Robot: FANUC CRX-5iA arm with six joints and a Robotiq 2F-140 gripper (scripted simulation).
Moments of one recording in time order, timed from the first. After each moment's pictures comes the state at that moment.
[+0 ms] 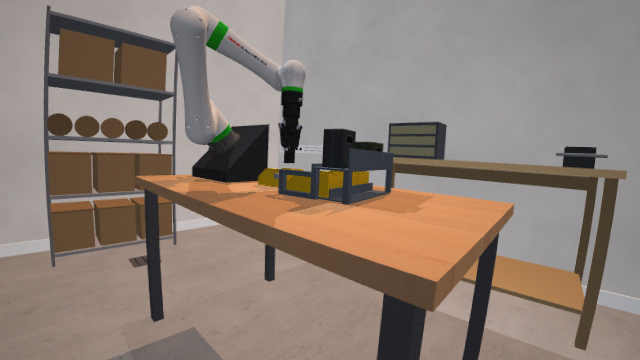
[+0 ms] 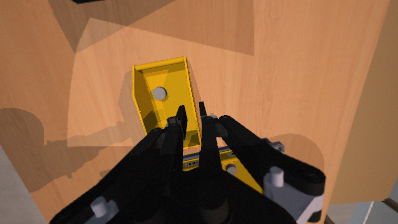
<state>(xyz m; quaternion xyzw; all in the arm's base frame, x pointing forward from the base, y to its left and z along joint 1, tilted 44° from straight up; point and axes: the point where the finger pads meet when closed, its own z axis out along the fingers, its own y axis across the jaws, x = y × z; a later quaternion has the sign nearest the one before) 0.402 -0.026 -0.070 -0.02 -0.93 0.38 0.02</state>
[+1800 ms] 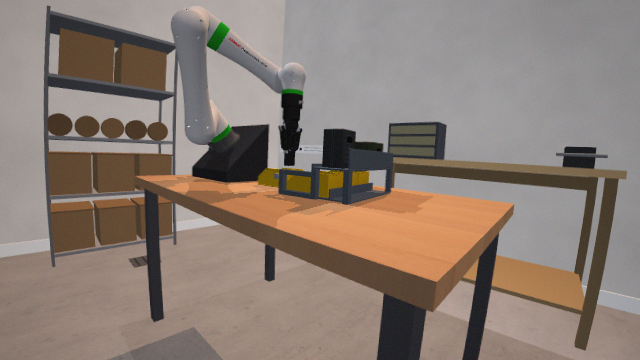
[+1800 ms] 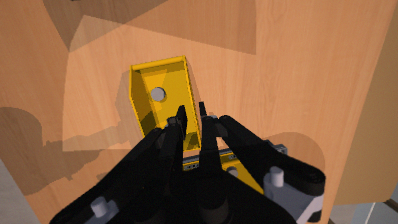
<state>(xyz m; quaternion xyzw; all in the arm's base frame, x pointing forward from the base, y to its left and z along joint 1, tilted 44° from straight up) 0.402 -0.033 -0.079 -0.02 -0.93 0.38 0.02</state>
